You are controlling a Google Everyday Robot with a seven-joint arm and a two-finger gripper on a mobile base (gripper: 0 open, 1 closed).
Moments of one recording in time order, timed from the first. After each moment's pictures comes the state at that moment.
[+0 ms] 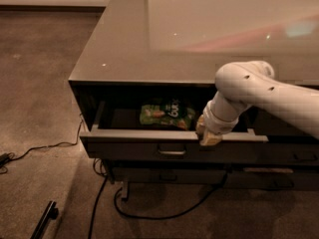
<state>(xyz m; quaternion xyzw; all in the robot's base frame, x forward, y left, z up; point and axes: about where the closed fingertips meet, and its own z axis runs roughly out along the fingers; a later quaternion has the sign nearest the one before) 0.545 -0.161 0.663 -0.75 0.66 0.02 0.10</state>
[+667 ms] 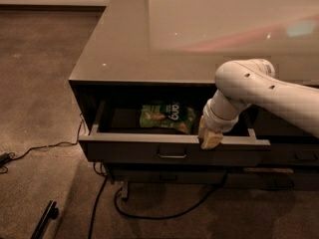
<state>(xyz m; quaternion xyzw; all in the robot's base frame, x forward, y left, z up) 0.543 -0.161 0.671 -0.75 0.66 0.02 0.10</state>
